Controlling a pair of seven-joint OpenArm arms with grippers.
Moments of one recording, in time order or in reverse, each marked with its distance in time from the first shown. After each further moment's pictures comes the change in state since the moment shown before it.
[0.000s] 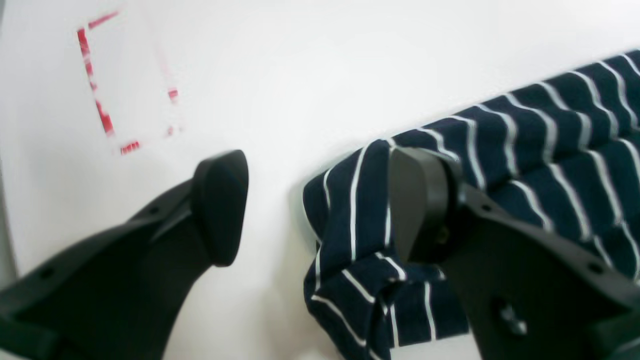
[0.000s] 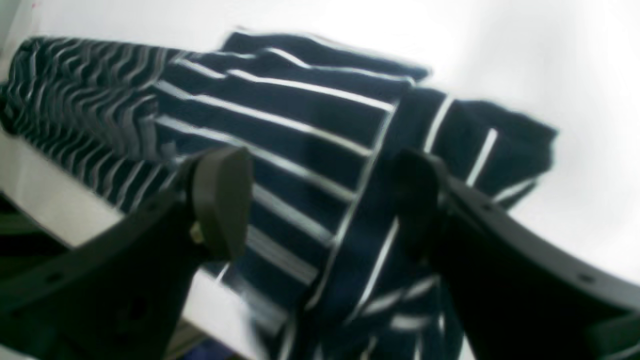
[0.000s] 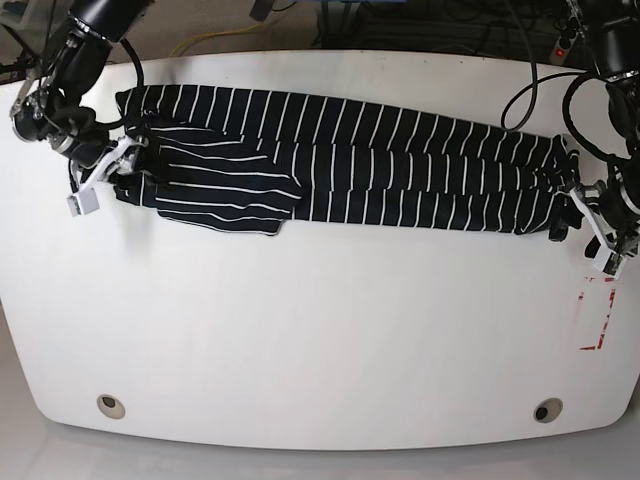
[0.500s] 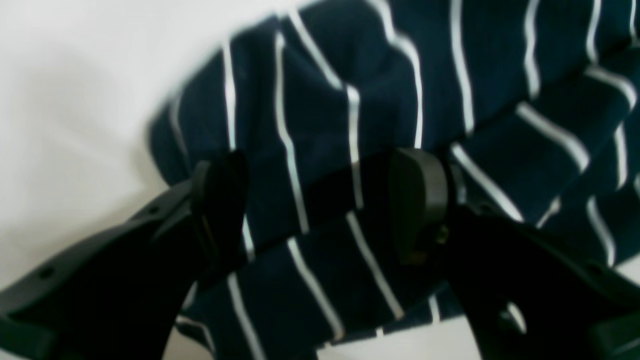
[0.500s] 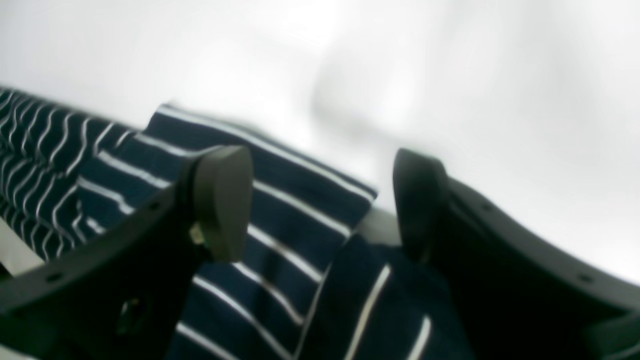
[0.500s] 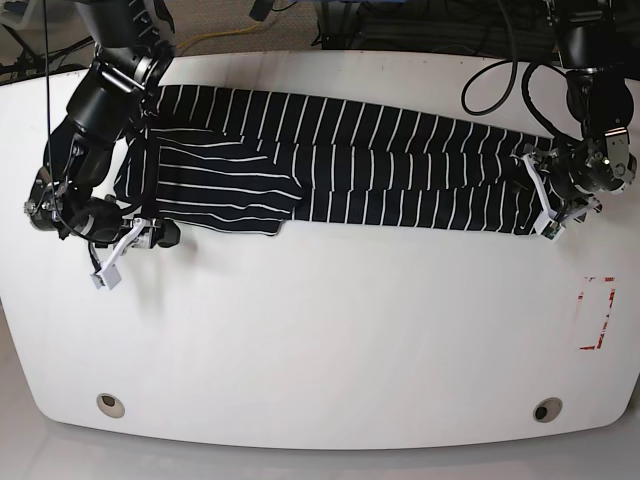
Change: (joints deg) left arm 1.4 6.0 8.7 -6.1 12.4 -0.1 0.5; right arm 22.8 1.2 -7.2 -23.3 -21.6 -0.1 2.4
